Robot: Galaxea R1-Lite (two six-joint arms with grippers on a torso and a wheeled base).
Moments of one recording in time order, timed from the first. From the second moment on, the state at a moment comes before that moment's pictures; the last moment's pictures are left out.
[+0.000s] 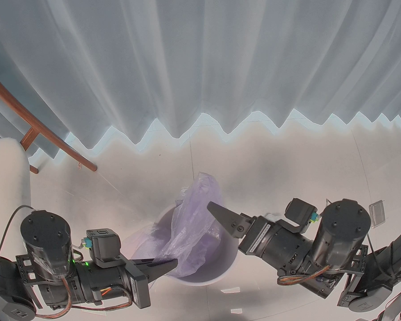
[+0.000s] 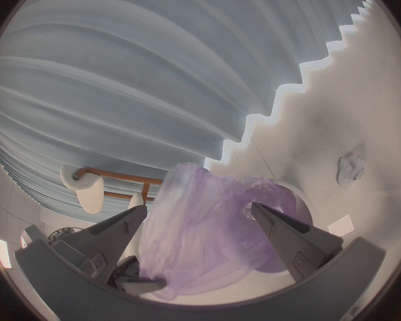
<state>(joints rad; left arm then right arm) -0.78 1.48 -0.28 -0.83 -0.15 -0.38 0.97 1.80 -0.48 -1.18 -0.28 0.83</state>
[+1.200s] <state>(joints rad) -0.77 1.49 -0.27 -0.86 -0.15 -0.34 1.00 1.85 -0.56 -1.00 -0.28 0.93</state>
